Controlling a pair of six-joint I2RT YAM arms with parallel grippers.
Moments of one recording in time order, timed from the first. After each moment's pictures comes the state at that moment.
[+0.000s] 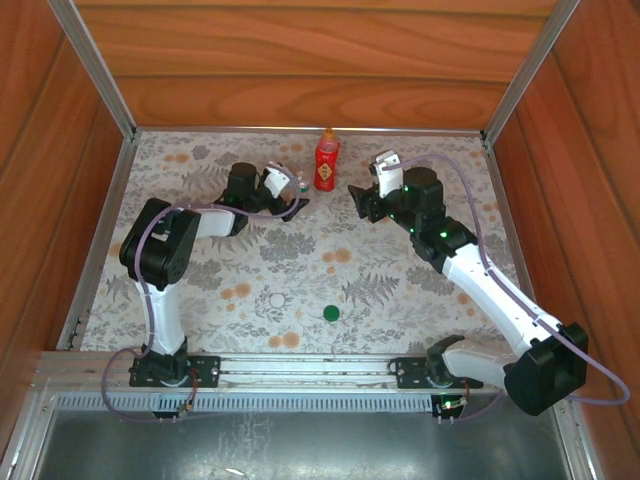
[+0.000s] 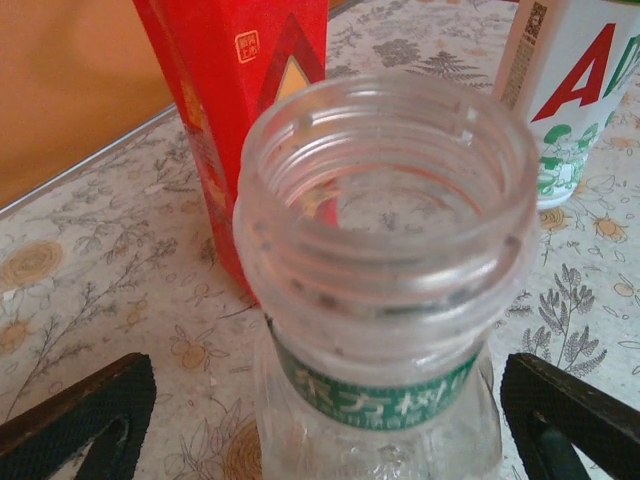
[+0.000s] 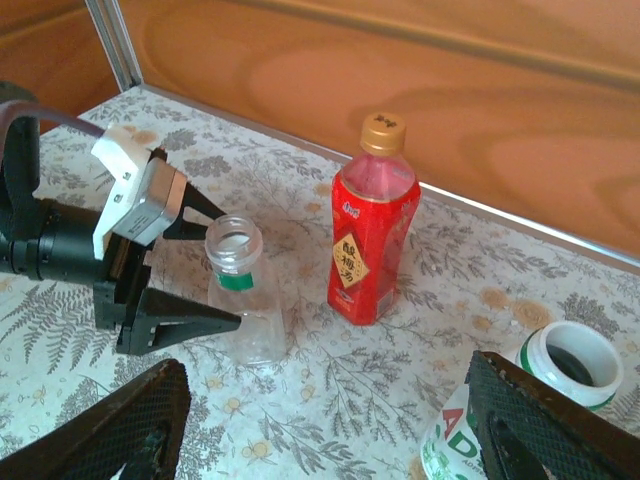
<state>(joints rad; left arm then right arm) -0.40 1.98 1.05 0.50 0.55 0.29 0.52 1.16 0.96 -0.17 -0.06 -0.07</state>
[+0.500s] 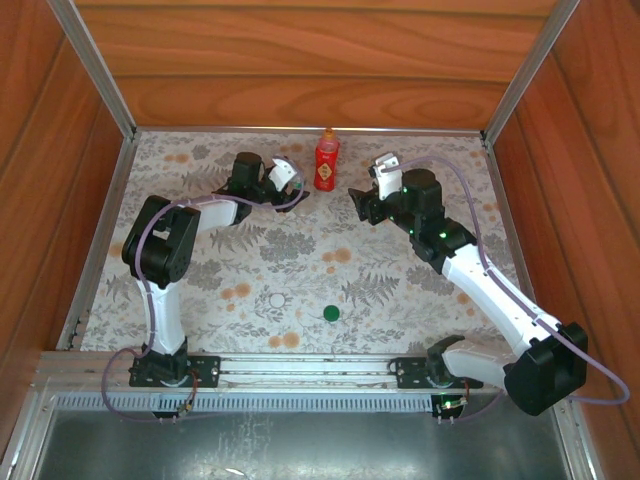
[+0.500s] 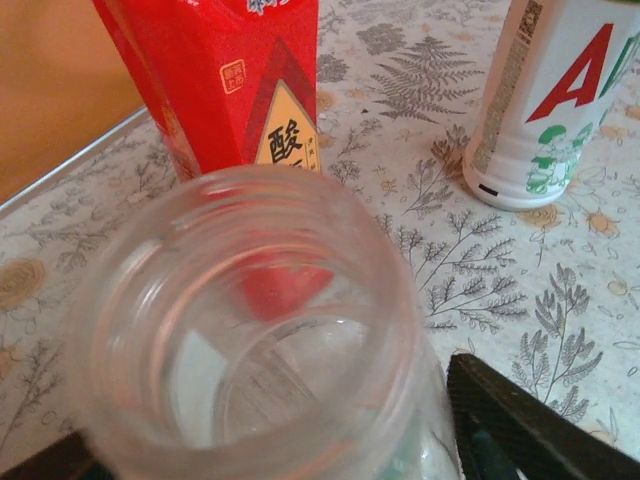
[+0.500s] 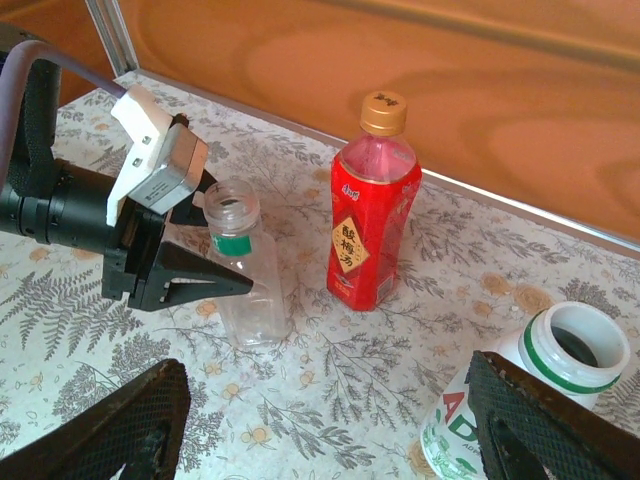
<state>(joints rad) -0.40 2.00 1.17 0.33 0.57 0.35 0.52 1.16 0.95 -0.18 -0.06 -0.08</state>
